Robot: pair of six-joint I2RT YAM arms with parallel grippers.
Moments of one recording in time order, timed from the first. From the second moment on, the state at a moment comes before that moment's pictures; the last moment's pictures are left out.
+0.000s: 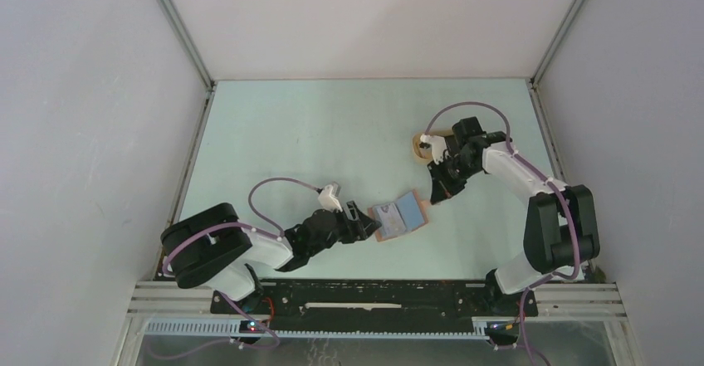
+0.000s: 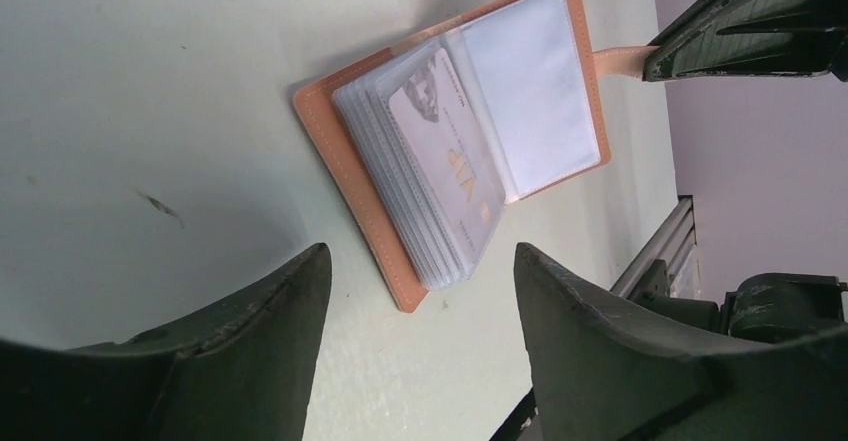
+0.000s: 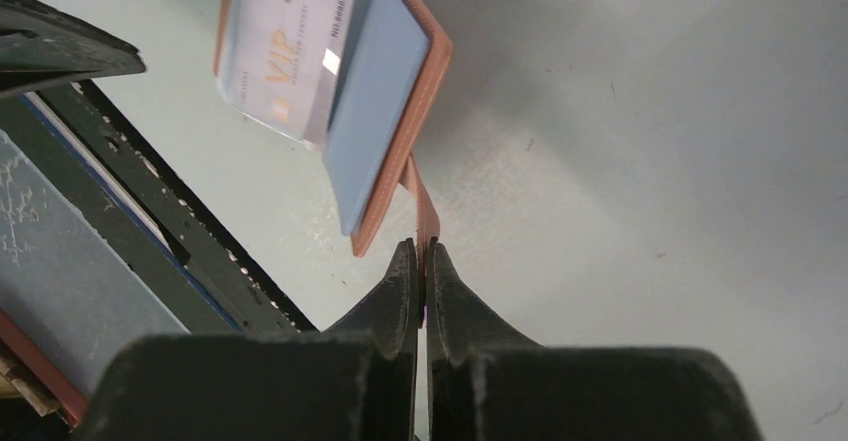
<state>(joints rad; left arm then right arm) -0.99 1.49 0.26 0.83 -0.16 -1.02 0.23 1.56 1.07 -0.87 -0.54 -0.39</state>
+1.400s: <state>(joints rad) -0.97 1.49 0.24 0.89 -0.12 -0.98 0.40 1.54 1.12 -0.88 -0.66 -0.39</state>
